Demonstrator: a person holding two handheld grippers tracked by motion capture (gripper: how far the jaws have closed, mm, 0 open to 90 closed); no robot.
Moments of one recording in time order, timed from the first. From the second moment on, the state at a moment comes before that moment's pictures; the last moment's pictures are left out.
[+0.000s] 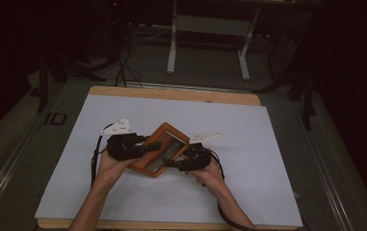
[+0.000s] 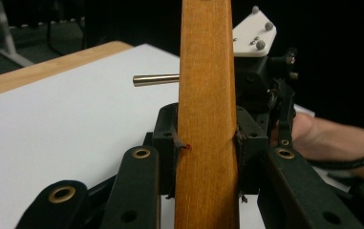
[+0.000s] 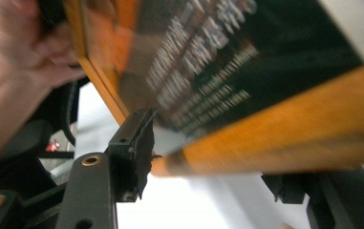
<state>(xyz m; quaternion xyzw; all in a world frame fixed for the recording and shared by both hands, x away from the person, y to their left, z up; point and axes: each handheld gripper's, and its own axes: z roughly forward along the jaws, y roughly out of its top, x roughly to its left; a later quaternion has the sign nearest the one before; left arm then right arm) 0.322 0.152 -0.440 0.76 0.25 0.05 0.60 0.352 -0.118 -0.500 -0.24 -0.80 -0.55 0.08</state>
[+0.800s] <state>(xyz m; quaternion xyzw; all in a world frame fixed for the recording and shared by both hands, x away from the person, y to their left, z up) 0.331 0.147 -0.480 0.70 0.31 -0.01 0.64 0.358 -0.157 -0.469 -0.31 -0.77 -0.56 0.06</state>
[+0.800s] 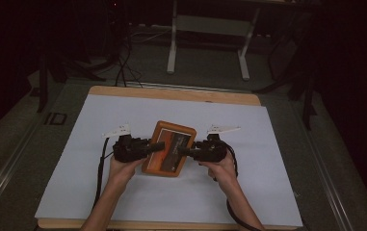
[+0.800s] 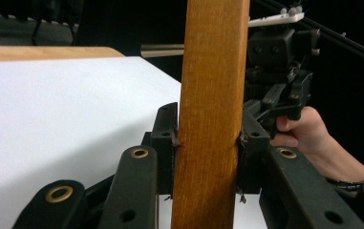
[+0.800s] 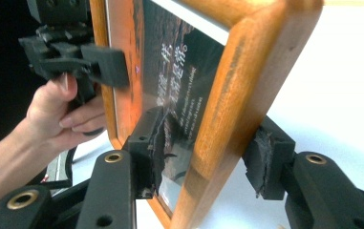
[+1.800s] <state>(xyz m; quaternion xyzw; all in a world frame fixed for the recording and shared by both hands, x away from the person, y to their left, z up) 0.335 0.110 -0.513 0.74 0.36 -0.03 0.56 0.356 -0.169 -0.472 -0.39 -0.77 -0.50 0.05</state>
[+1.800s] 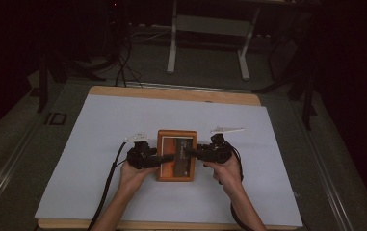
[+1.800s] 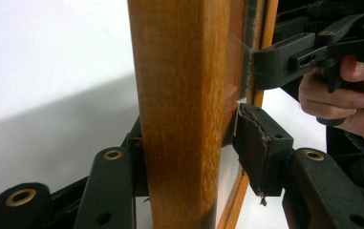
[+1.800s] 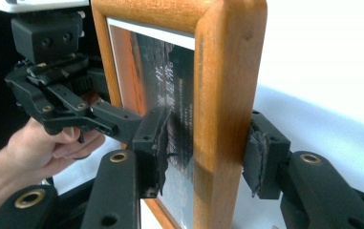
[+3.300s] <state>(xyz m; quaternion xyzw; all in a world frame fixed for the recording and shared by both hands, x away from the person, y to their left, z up) 0.362 0.100 -0.545 0.75 0.46 -0.08 0.48 0.381 -0.166 -0.513 -0.46 -0.77 -0.45 0.06</state>
